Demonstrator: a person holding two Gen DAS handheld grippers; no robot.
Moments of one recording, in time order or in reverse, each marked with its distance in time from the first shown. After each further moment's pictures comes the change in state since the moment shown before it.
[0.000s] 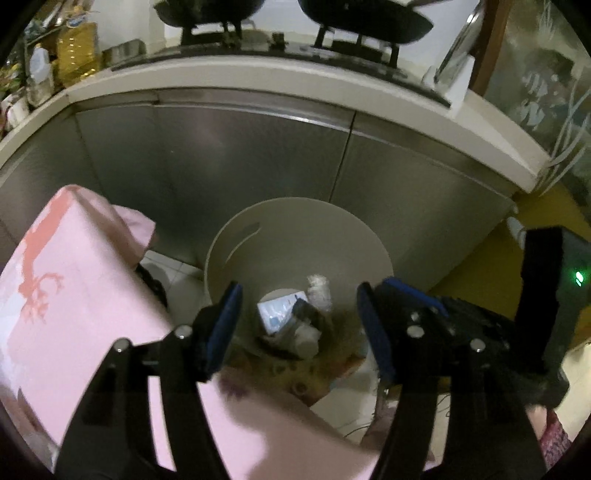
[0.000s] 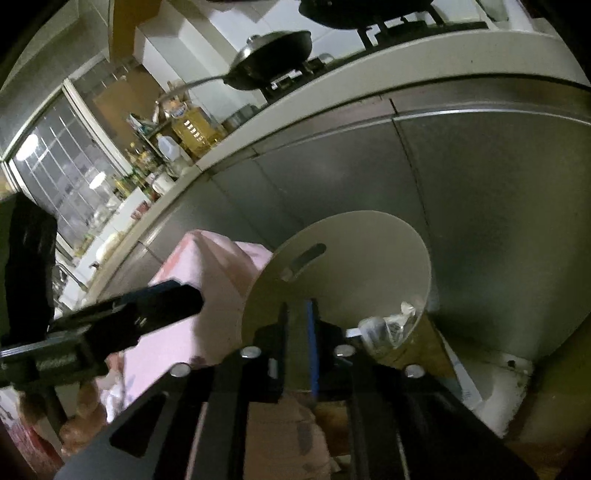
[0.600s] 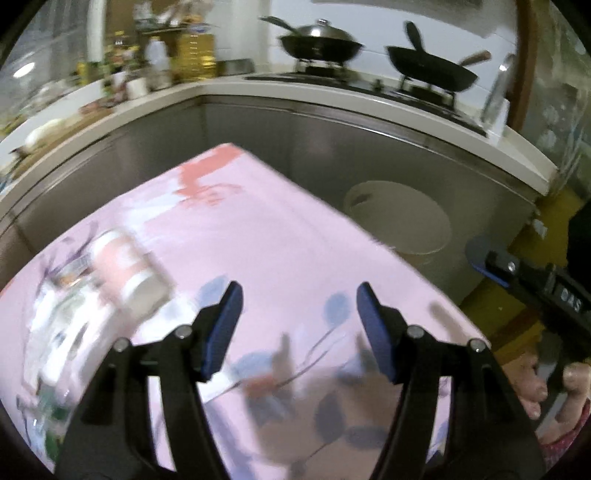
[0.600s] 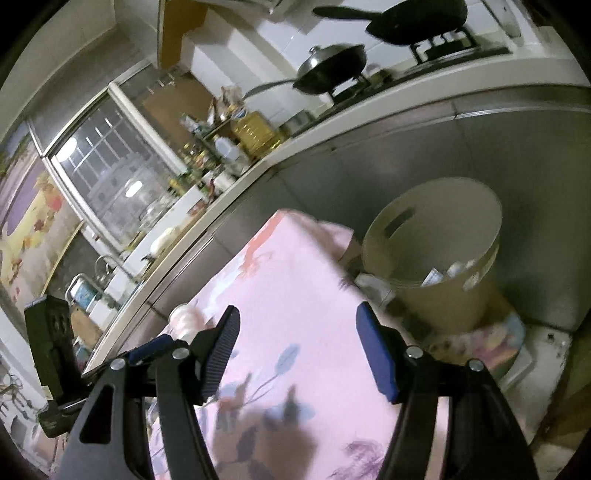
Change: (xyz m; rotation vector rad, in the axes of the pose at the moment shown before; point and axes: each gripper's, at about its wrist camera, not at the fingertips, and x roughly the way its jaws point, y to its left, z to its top) left arm -0.165 0.079 -0.154 -0.145 -0.143 0.273; right arm -0.065 0.118 -0.084 -0.009 -0.026 0.141
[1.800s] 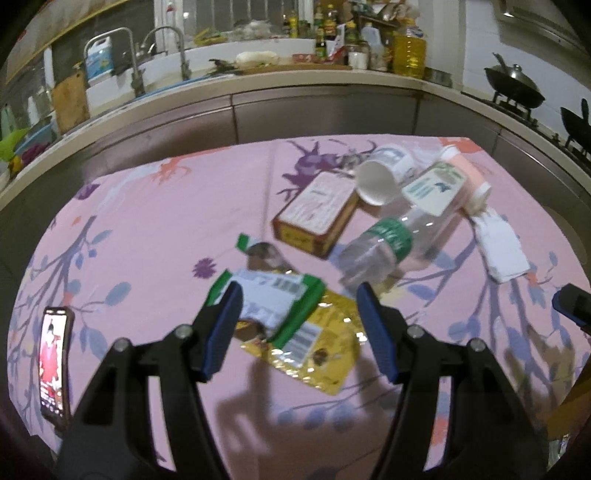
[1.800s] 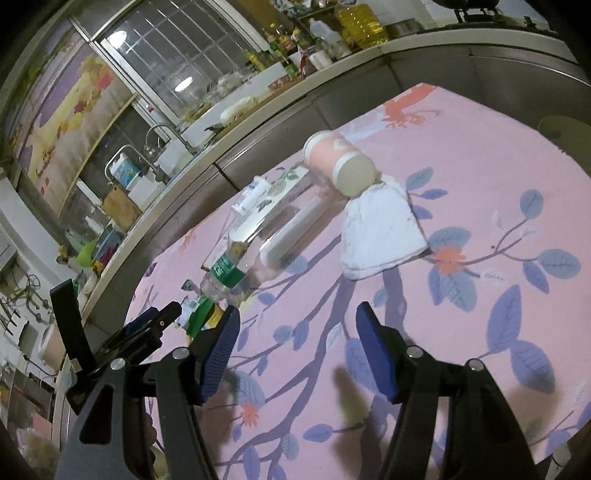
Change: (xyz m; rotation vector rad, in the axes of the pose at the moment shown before) left arm -0.133 0.227 -0.170 -0.372 0.001 0.487; right arm 0.068 0.188 -0.141 -0.209 0.384 0.137
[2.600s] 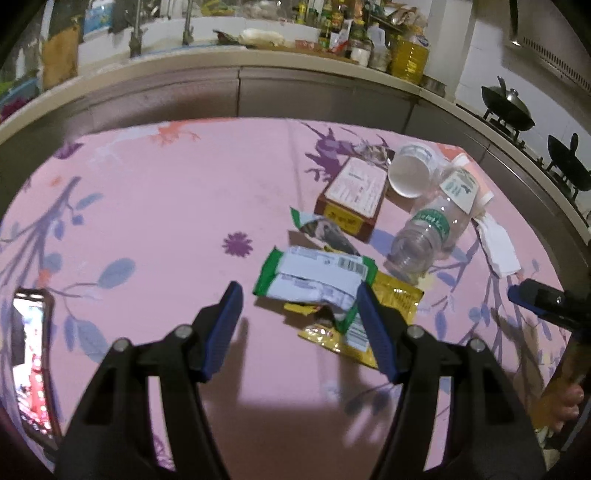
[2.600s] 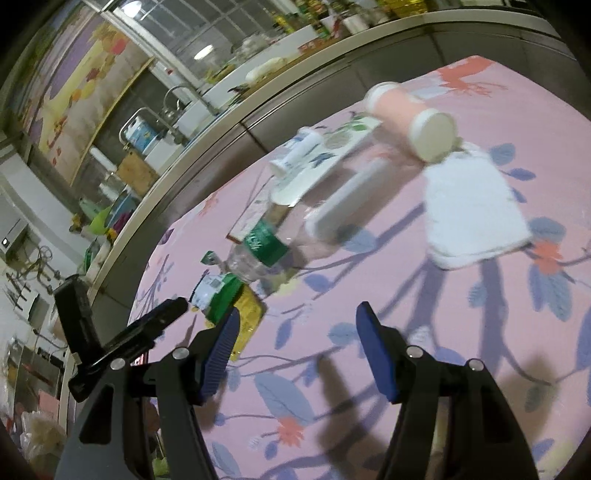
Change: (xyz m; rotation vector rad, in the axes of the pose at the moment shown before) left arm 0.021 0.077 -0.012 -0.090 0.060 -0.197; right arm 0.061 0.041 0.002 -0.066 0.135 0.081
